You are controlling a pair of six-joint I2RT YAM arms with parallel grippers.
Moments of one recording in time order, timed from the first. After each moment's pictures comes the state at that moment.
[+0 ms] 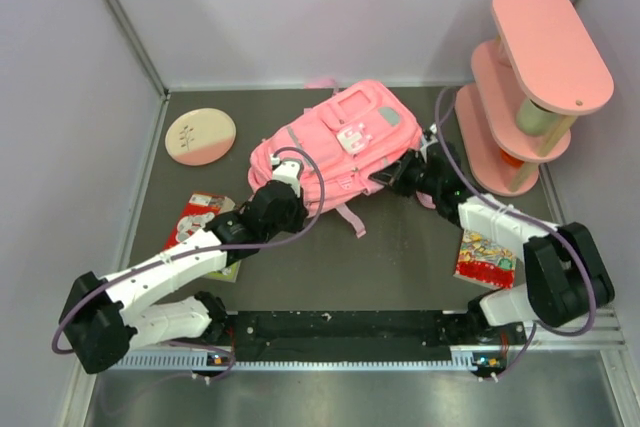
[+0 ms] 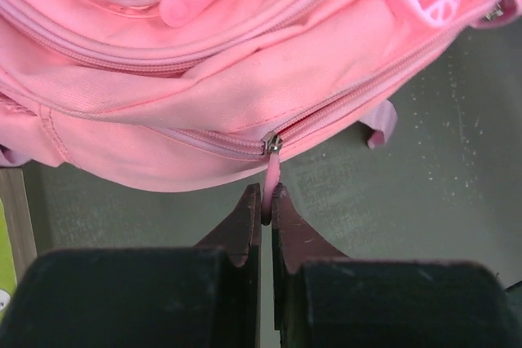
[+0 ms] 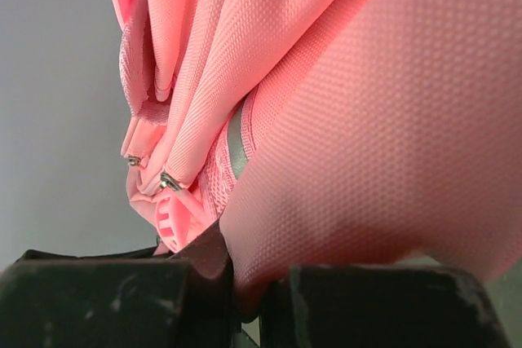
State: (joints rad) left arm -0.81 1.09 0.73 -0.30 -0.27 -0.47; right arm 0.40 1.35 0.64 0.26 -0.29 1.04
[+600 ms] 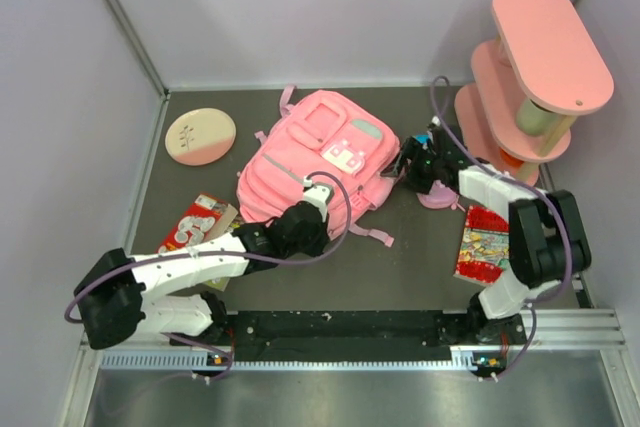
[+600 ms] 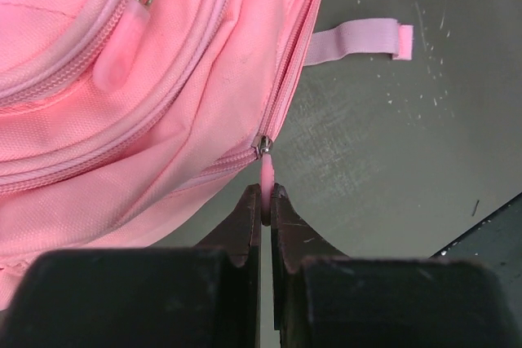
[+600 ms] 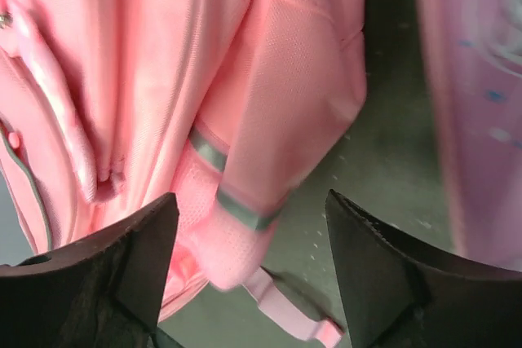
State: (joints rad) left arm -1.00 1.19 0.69 -0.20 -0.21 -0.52; right arm 0.26 1.65 0.97 -0.14 -0.38 0.71
